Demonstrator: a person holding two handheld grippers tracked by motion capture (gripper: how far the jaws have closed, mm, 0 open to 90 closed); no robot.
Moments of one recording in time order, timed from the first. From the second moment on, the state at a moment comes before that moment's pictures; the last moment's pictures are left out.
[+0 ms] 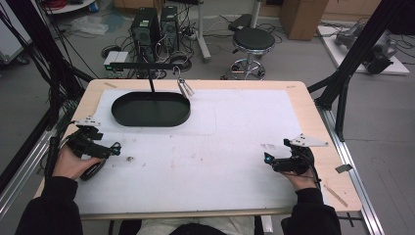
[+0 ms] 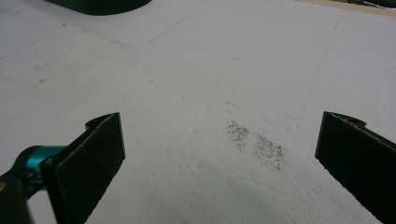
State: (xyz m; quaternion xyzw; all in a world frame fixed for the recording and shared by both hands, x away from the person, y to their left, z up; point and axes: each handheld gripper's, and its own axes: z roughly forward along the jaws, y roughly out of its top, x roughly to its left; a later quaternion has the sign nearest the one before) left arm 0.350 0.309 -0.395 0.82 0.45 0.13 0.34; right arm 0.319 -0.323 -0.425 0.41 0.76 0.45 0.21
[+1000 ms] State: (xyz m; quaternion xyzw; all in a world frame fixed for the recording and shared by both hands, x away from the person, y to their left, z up) left arm 0.367 0.299 -0.404 0.85 0.49 0.09 0.17; right arm 0.317 -0.321 -0.423 0.40 0.76 0.46 0.21
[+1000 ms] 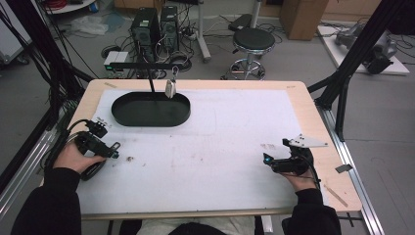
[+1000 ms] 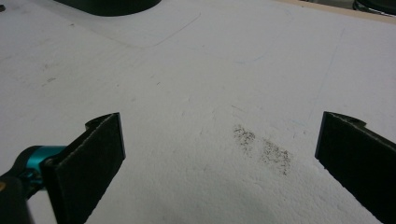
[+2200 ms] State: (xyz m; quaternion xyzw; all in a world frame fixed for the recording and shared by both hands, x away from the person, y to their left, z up) left arm 0.362 0.323 -0.409 0.85 0.48 0.10 0.21; right arm 0.317 -0.320 -0.428 0.40 0.77 0.45 0.21
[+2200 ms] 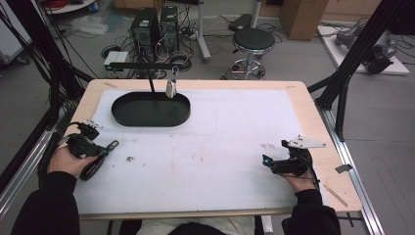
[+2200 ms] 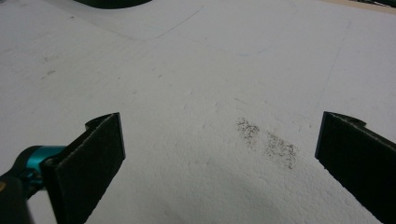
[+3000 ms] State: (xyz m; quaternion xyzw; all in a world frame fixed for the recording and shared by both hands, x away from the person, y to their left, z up) left arm 0.368 0.304 -0.339 0.85 0.44 0.15 0.25; right arm 0.317 -0.321 -0.429 0.40 0.76 0.46 0.21
